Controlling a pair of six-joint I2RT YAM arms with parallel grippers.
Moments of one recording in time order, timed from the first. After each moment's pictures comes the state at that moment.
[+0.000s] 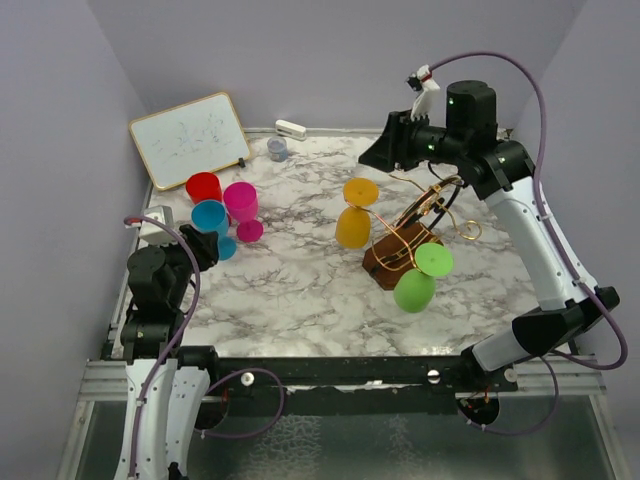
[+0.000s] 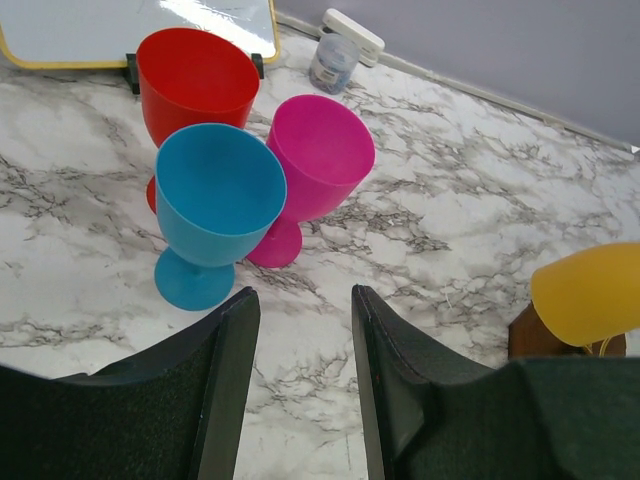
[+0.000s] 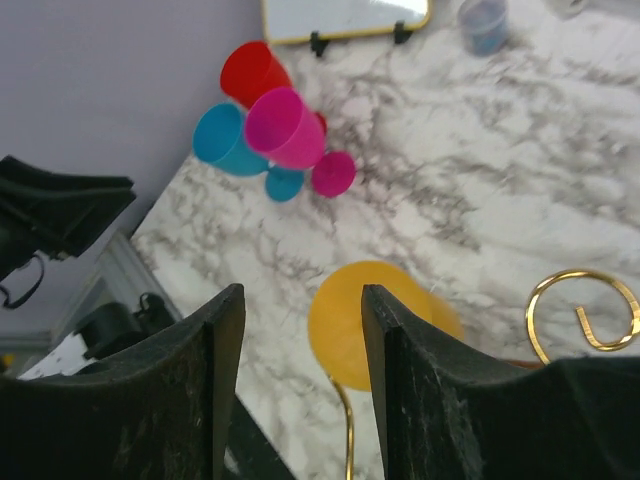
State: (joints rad) left arm 0.02 0.45 0.67 -0.43 0.10 -0.37; right arm 0.43 1.51 1.86 -0.70 -0.43 0.24
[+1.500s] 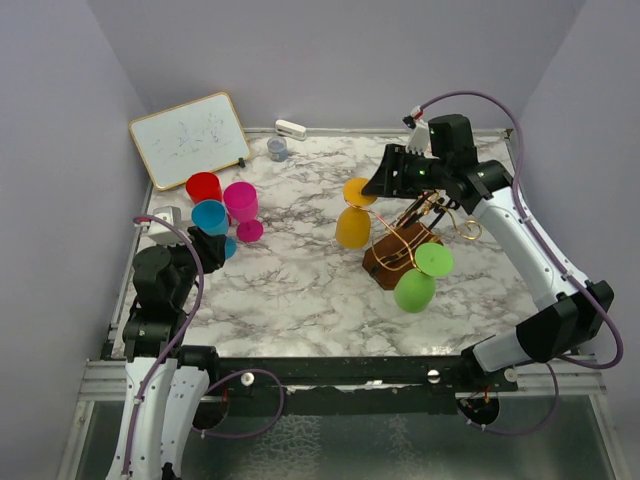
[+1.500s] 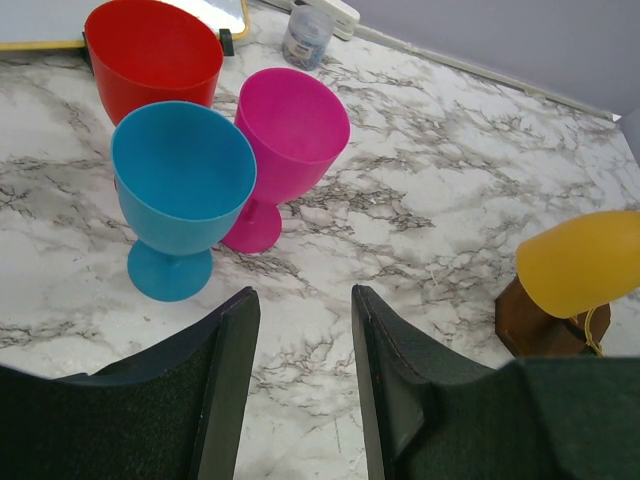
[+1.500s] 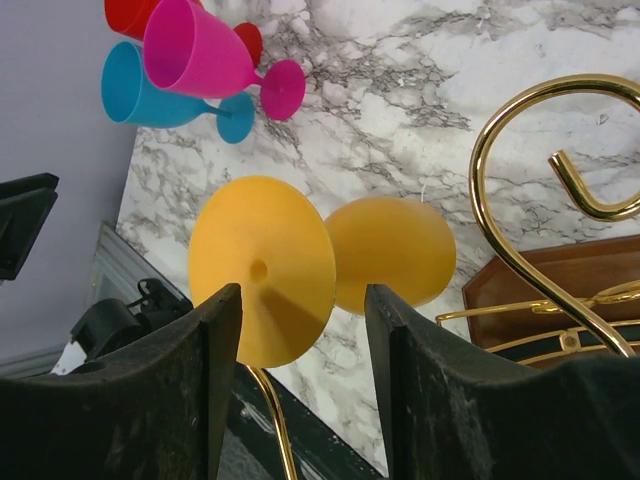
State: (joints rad) left arm -0.04 0.45 0.65 -0.43 0.12 -0.38; right arm 0.40 1.47 1.54 -0.71 -0.42 0.42
